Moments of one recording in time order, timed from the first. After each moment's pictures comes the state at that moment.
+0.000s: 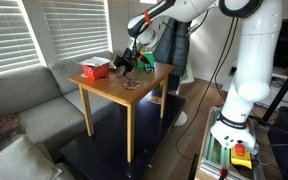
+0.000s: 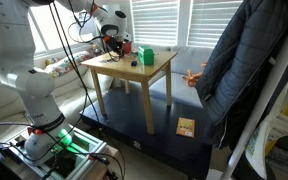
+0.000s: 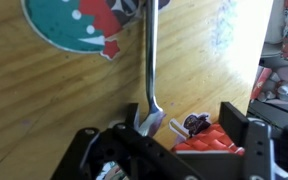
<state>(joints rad) 0.02 0.20 -0.01 -2.00 0.78 2.40 -0.25</state>
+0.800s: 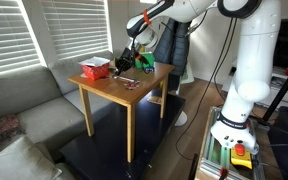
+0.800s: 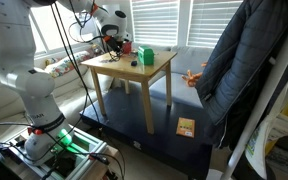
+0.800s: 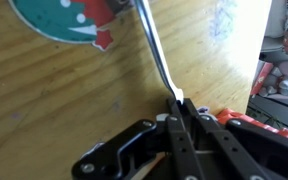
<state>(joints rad) 0.01 0.21 -0.01 -1.98 0.78 2.41 -0.23</state>
